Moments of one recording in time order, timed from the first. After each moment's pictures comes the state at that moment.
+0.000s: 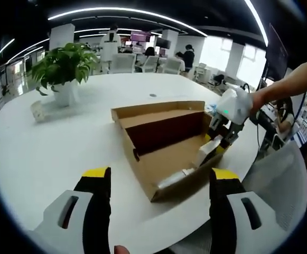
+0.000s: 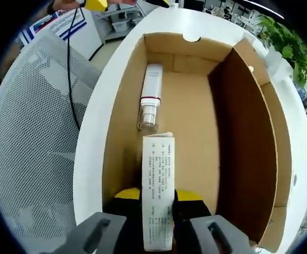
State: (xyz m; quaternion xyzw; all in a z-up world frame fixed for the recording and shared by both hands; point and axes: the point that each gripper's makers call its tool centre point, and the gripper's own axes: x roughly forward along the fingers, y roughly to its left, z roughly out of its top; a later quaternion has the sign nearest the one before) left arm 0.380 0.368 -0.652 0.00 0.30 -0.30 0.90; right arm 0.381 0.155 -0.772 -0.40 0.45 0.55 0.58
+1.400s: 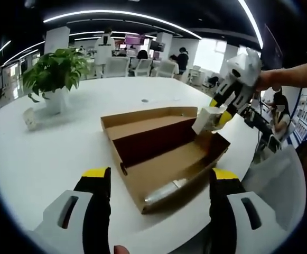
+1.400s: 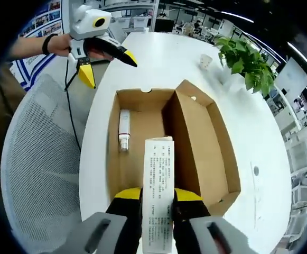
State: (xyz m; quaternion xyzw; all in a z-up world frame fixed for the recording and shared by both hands) left arm 0.391 0.335 -0.642 0.00 0.29 -0.33 0.90; right arm 0.416 0.124 -0.649 -0.38 0.38 0.50 0.68
